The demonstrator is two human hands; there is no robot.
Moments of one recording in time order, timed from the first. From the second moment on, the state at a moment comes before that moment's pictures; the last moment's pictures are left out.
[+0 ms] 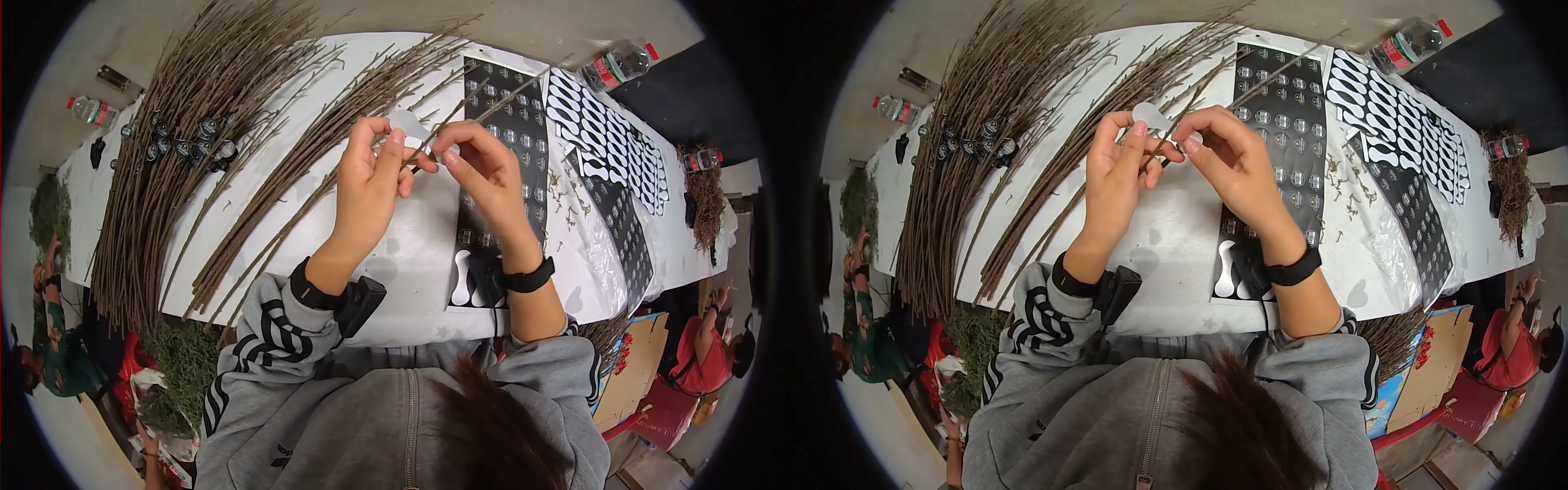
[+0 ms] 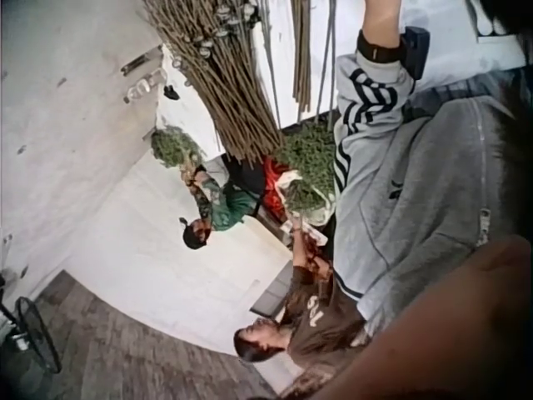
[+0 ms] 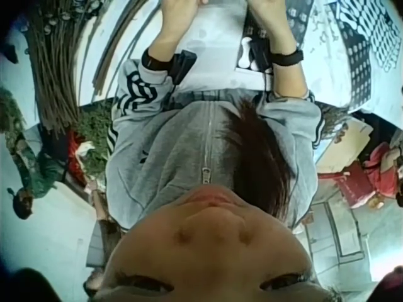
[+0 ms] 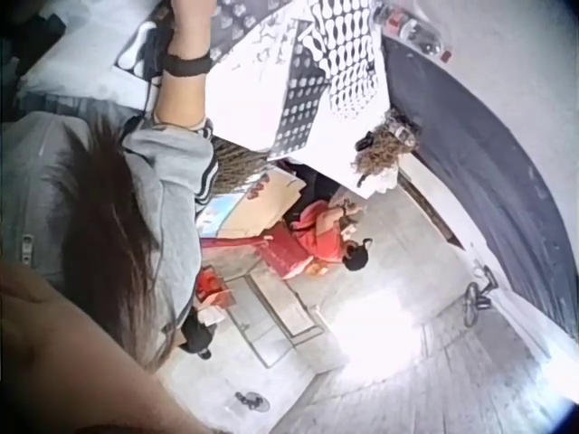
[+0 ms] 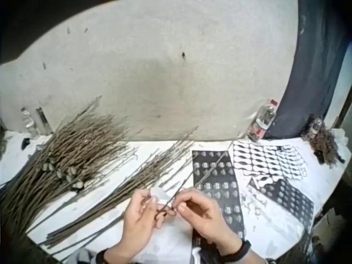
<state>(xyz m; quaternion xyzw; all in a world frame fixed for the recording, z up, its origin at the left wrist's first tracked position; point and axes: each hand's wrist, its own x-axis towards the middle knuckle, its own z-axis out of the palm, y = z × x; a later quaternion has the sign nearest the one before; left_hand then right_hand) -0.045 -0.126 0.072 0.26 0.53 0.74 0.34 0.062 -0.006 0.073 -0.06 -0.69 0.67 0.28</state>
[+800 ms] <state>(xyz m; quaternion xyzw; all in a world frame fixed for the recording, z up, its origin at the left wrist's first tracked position) -0.031 -0.127 0.065 0.21 0.52 0.71 0.43 0.085 0.015 0.103 0.02 -0.91 0.34 0.26</state>
